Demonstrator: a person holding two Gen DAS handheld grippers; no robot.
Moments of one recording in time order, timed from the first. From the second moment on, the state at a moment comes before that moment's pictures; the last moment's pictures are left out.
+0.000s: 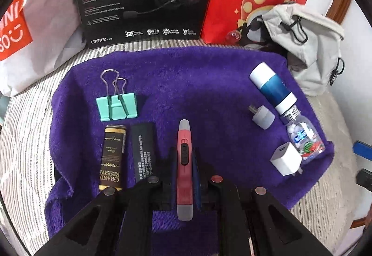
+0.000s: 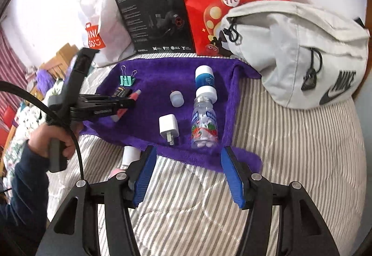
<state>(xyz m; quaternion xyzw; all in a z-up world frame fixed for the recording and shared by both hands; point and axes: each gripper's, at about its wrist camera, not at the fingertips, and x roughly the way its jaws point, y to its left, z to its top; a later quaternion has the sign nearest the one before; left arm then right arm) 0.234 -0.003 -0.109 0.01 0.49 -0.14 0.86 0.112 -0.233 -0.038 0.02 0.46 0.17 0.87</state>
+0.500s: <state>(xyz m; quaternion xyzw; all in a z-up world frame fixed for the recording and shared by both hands) 0.211 -0.013 -0.108 0.02 0.49 -0.15 0.86 0.099 -0.240 -0.046 0.03 0.47 0.17 0.87</state>
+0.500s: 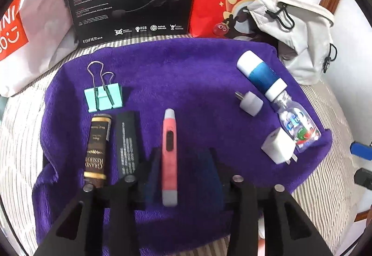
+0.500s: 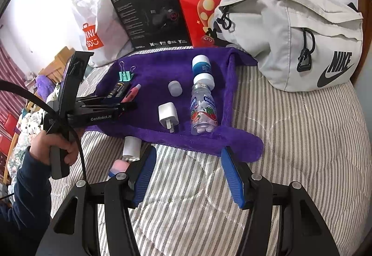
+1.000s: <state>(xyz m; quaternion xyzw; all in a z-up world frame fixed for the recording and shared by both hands) 0.129 -0.025 -0.077 0.04 0.47 -0.17 0.87 0.077 -0.253 -0.040 0.03 0.47 0.15 0.87</state>
